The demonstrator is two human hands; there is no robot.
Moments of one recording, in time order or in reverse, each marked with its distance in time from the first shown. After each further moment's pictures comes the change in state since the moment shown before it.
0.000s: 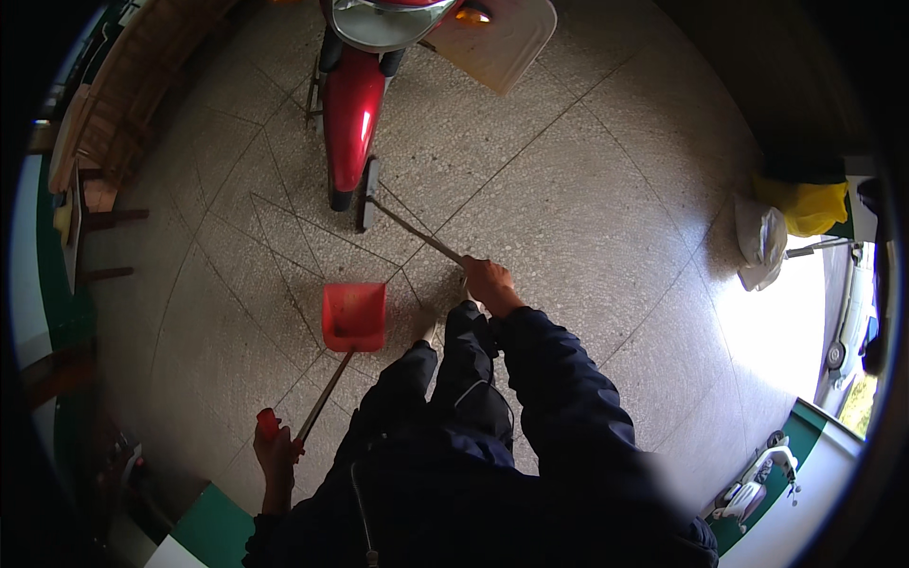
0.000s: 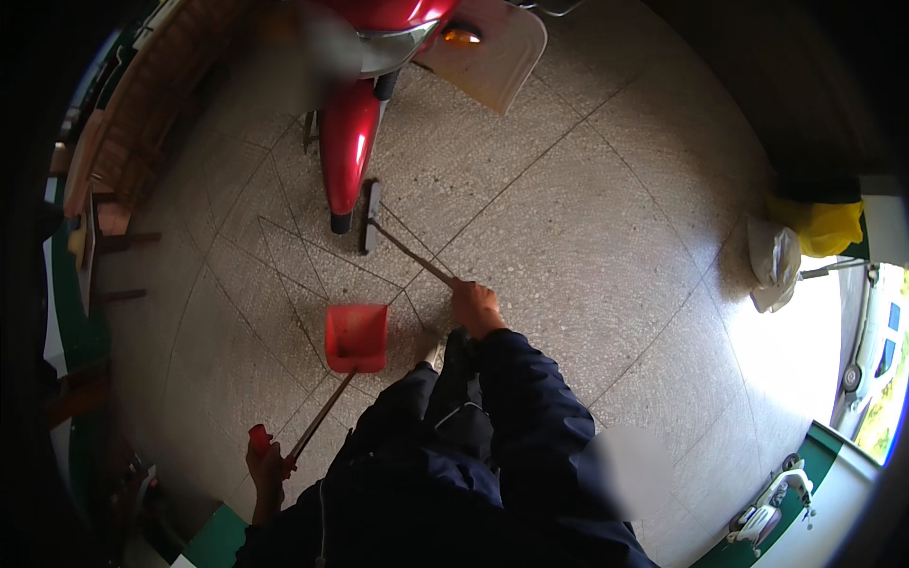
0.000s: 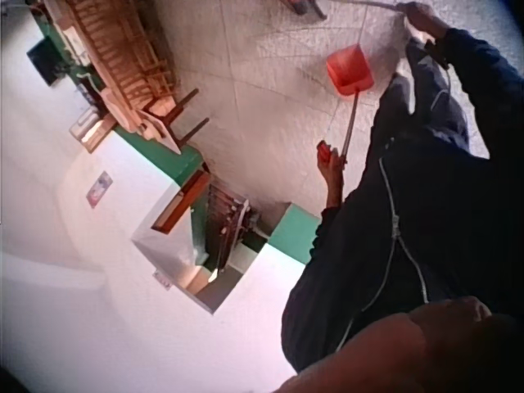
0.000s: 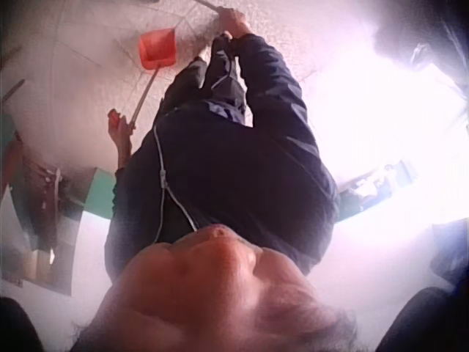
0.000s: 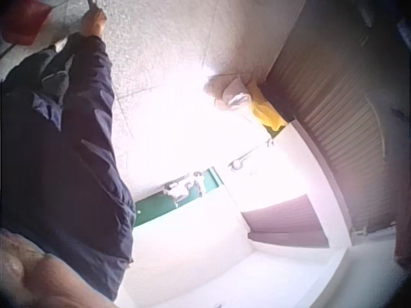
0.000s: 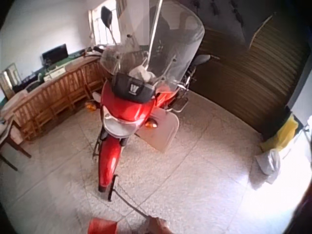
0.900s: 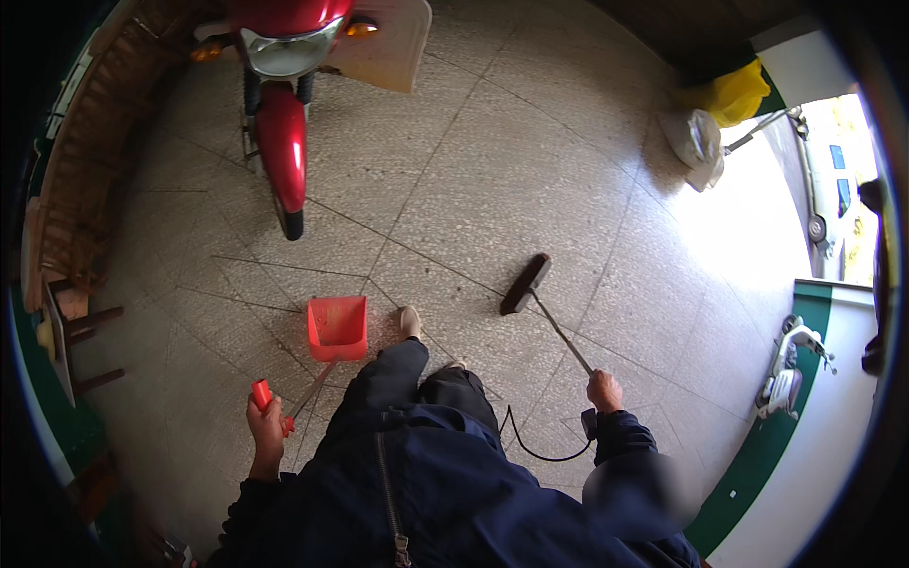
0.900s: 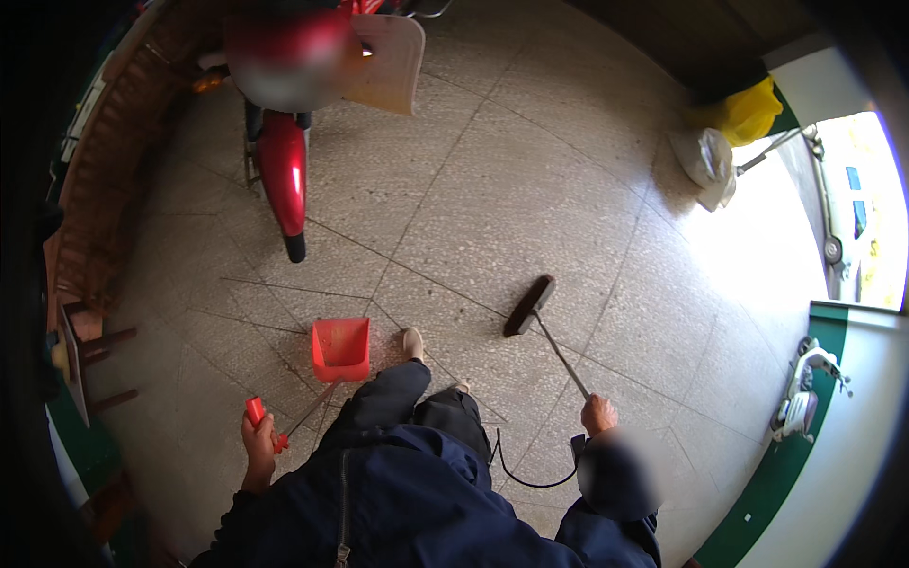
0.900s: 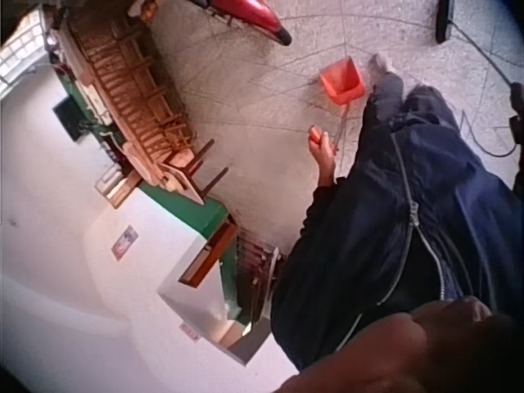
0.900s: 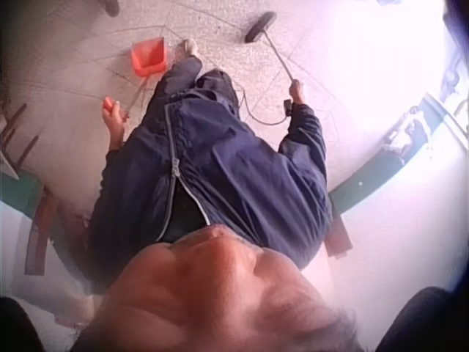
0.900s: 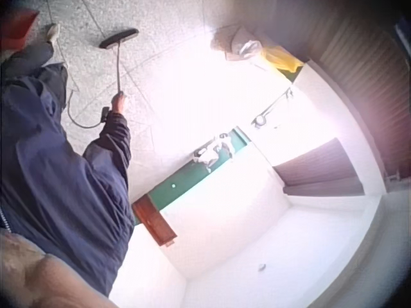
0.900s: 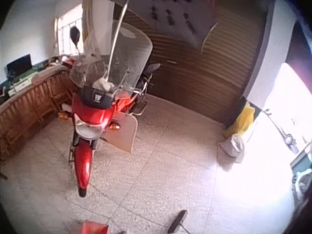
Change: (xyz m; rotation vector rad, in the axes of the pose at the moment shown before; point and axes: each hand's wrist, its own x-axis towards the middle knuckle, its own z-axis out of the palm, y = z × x) left_hand 0.087 0.001 -0.020 0.090 -0.361 0.348; right_hand -0.446 0.198 0.185 0.023 0.052 0.918
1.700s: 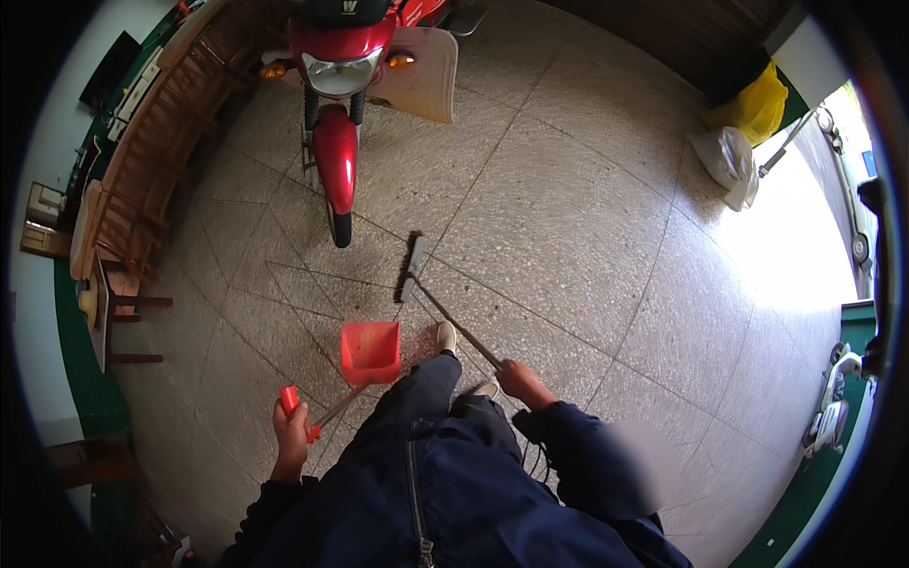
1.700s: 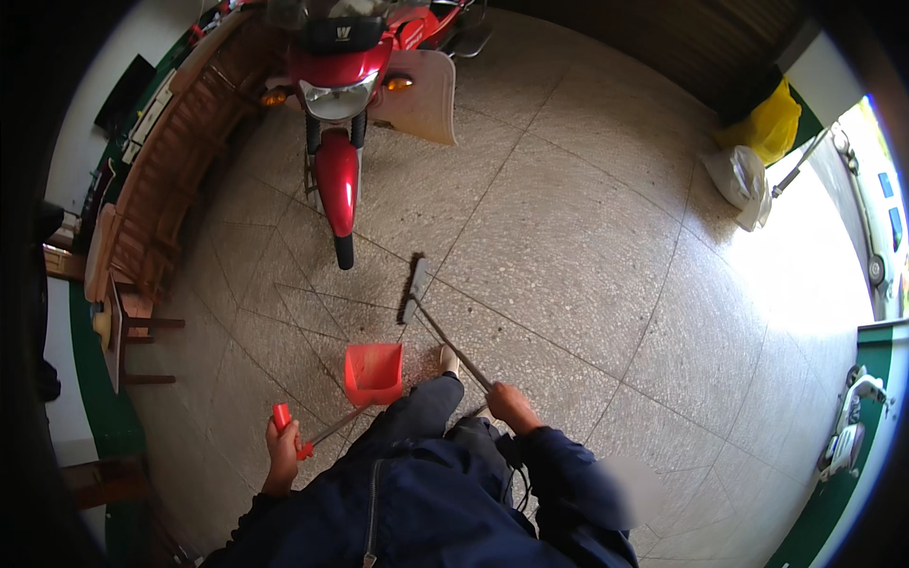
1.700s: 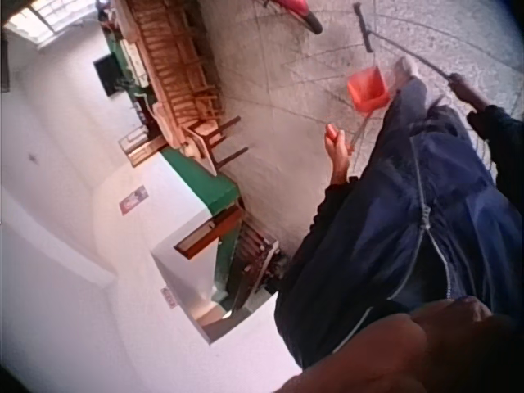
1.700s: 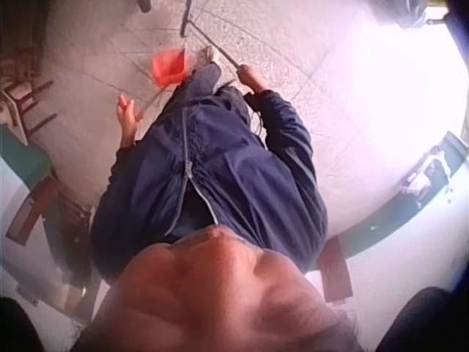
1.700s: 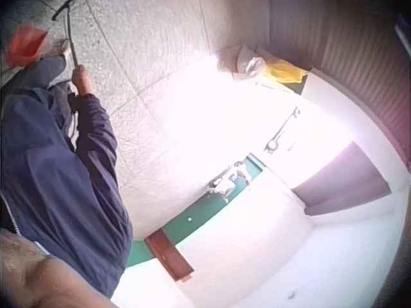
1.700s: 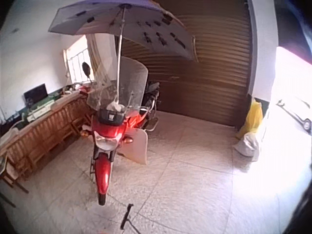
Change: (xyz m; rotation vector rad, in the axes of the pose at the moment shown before) left_hand -0.116 -0.062 -0.013 -0.054 0.061 0.127; right_hand -0.053 -0.202 0.053 0.316 -0.192 -0.651
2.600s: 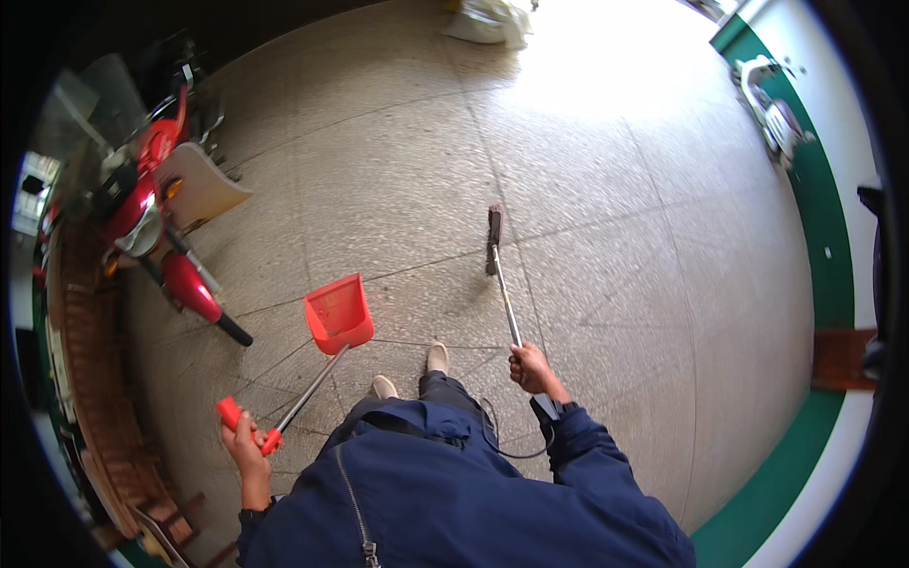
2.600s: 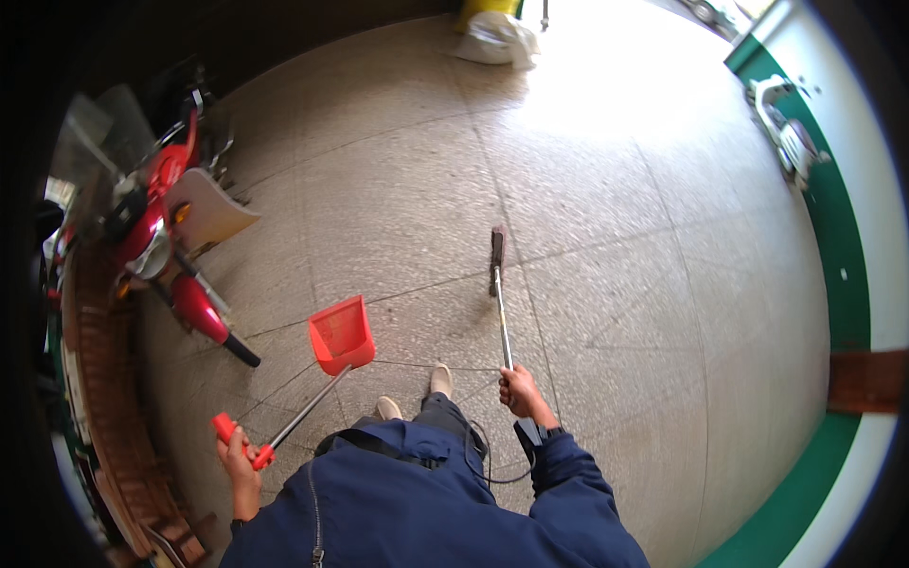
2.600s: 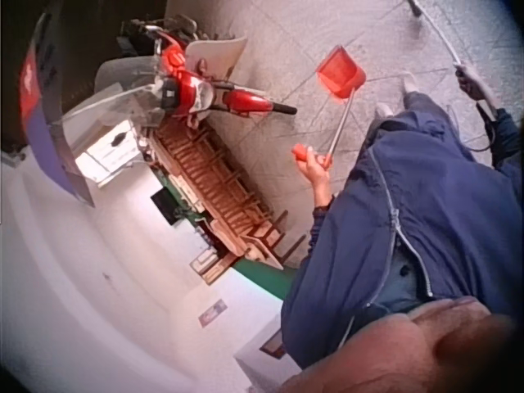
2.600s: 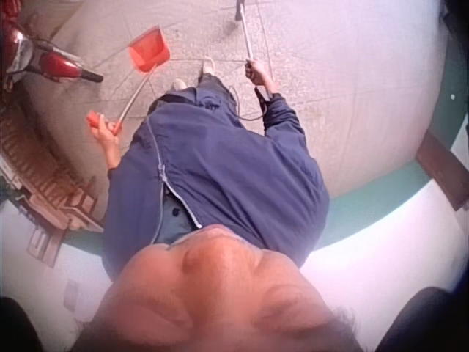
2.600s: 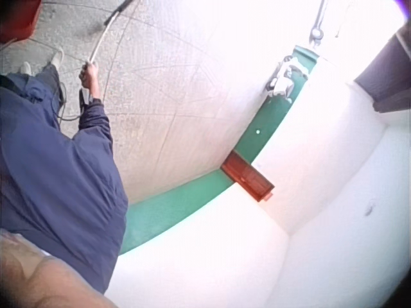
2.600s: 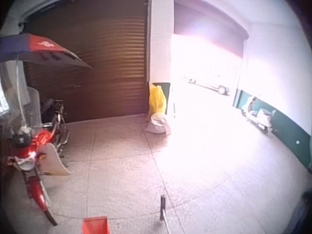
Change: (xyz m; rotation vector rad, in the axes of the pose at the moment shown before) left_hand -0.123 0.094 0.116 0.001 -0.431 0.242; right_hand -0.287 0.220 0.143 2.138 0.459 0.373
